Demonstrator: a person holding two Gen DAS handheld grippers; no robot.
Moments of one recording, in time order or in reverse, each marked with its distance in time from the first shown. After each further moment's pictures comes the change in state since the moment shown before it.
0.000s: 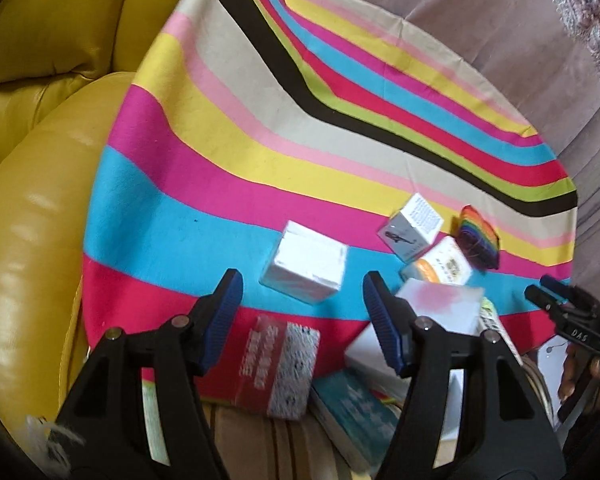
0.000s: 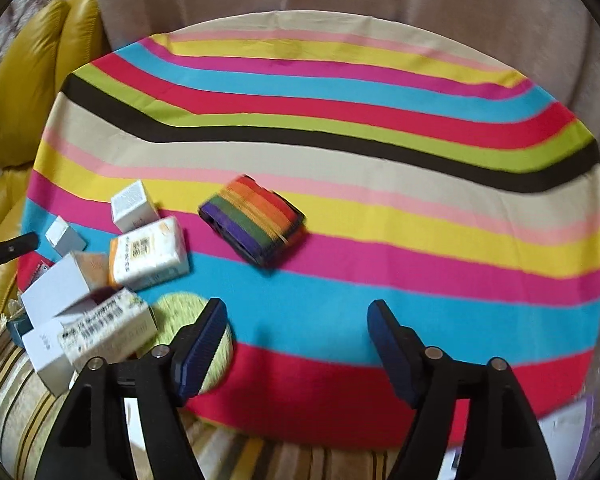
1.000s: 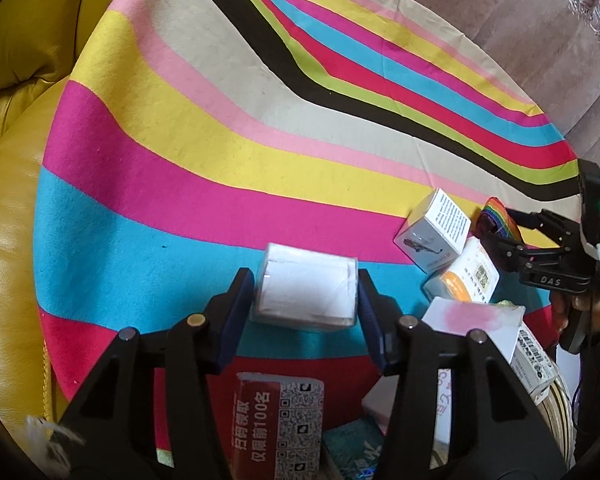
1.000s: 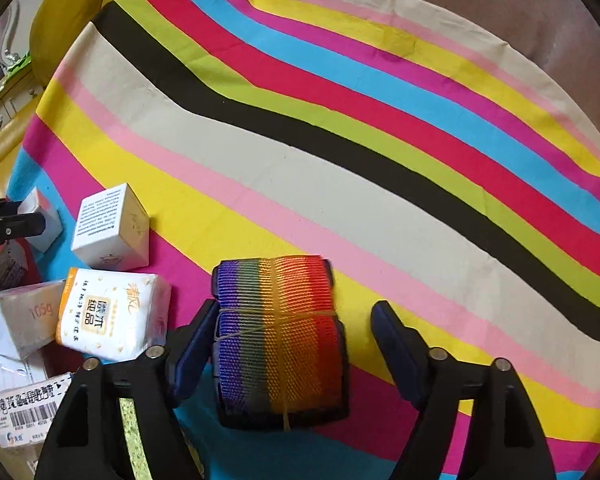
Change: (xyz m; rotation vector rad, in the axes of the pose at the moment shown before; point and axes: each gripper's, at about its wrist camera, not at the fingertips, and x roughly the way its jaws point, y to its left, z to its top) left arm 0.035 -0.001 0.011 0.049 0.053 -0.017; right arm 0.094 0.028 0.060 -0.287 0.062 0.122
